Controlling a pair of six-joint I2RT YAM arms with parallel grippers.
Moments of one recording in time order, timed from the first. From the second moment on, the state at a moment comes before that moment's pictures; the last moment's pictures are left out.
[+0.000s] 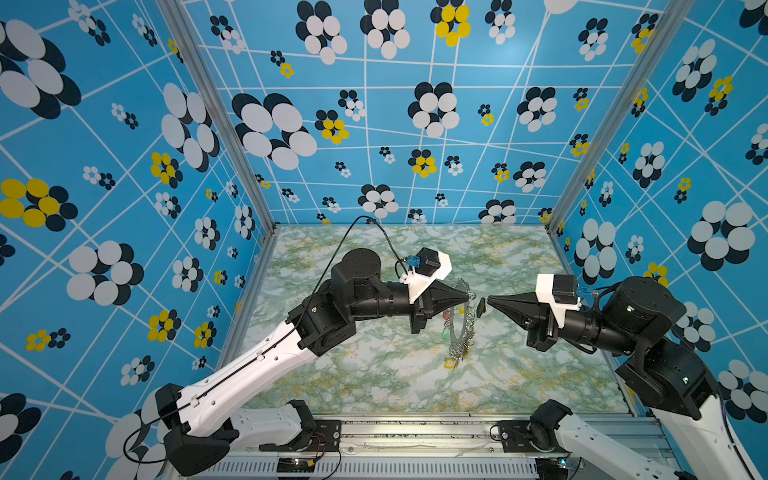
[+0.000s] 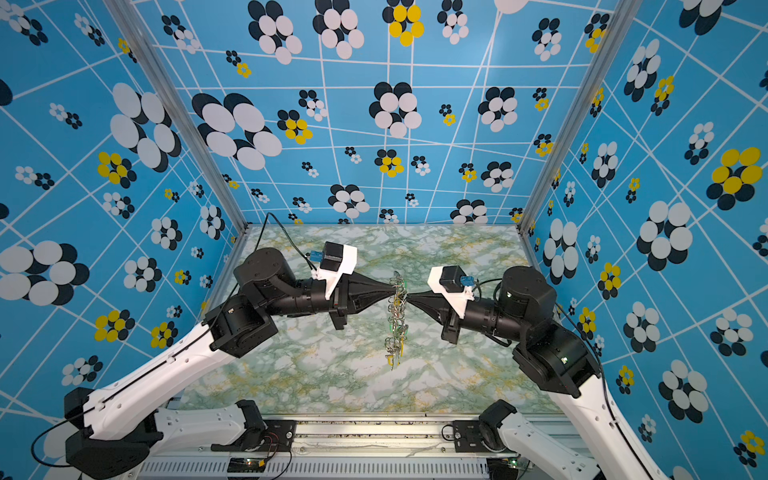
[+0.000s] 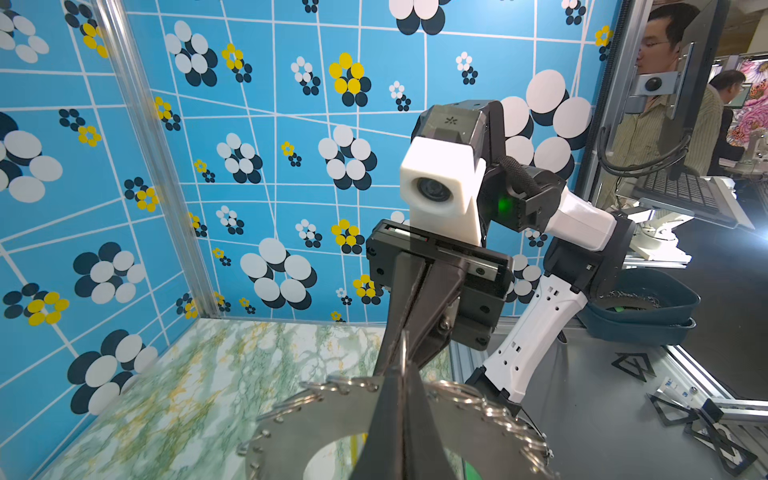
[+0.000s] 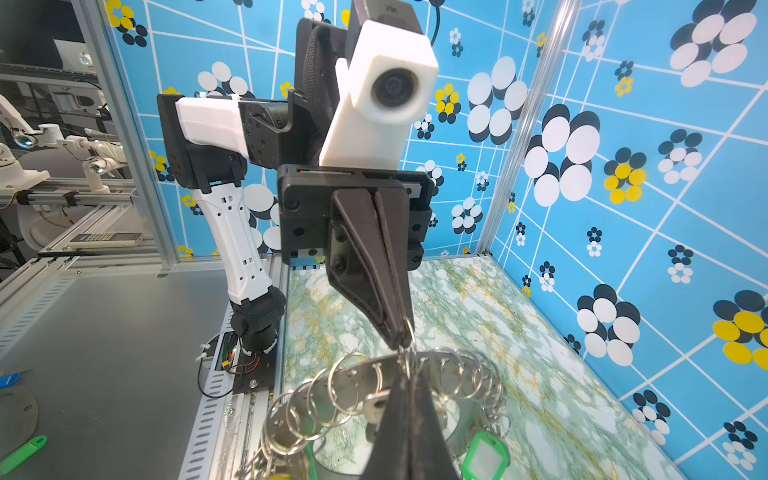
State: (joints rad) left arm -0.98 1.20 1.39 -0.30 0.49 0.10; right arm 0.58 0.79 1.21 -0.48 -0.67 -0.22
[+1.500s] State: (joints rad) left arm -0.93 1.25 1.47 -0.42 0.58 0.06; right arm 0.58 0.79 1.21 -0.54 -0.66 -0.22
